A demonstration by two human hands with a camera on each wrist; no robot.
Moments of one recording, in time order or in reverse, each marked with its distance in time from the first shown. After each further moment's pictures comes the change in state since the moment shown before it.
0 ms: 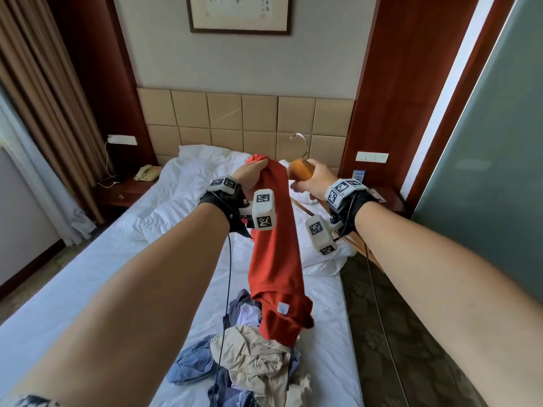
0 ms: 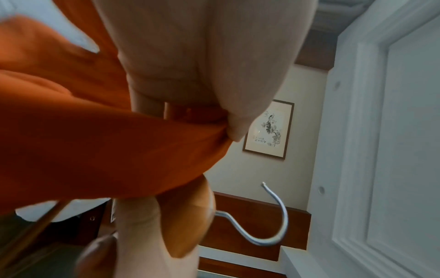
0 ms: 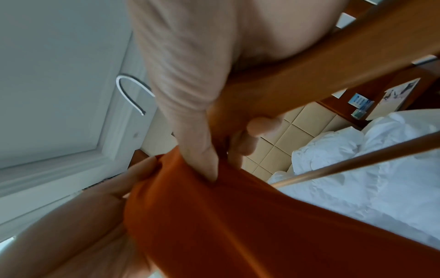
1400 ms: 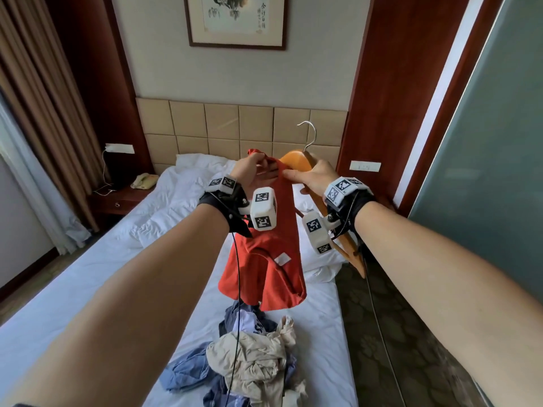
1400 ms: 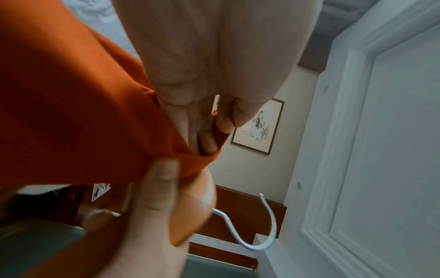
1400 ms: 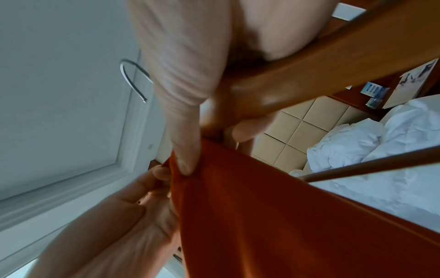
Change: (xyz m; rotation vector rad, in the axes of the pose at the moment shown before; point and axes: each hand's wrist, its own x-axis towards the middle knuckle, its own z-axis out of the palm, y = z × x) left_hand -0.031 0.027 0.006 -0.394 -0.090 0.009; right_hand -0.027 -0.028 -0.020 0.272 0.058 -0.050
